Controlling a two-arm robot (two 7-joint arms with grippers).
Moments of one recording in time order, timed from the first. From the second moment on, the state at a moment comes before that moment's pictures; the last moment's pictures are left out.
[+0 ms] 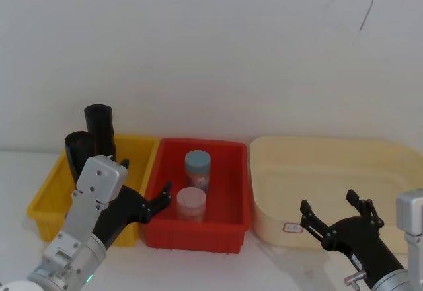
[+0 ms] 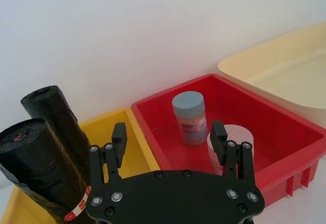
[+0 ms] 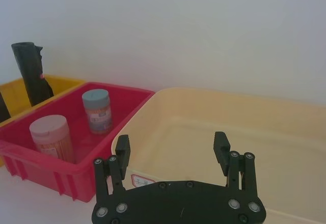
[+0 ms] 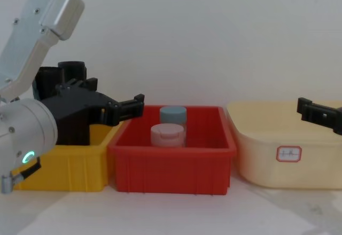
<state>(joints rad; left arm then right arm) -0.24 0.38 0.45 -1.63 -0.20 0.01 -0.01 -0.01 0.34 -0.23 -1.77 0.29 0.03 0.07</state>
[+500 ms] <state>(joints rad) -0.24 0.38 0.45 -1.63 -0.20 0.01 -0.01 -0.01 0.34 -0.23 -1.77 0.29 0.03 0.07</state>
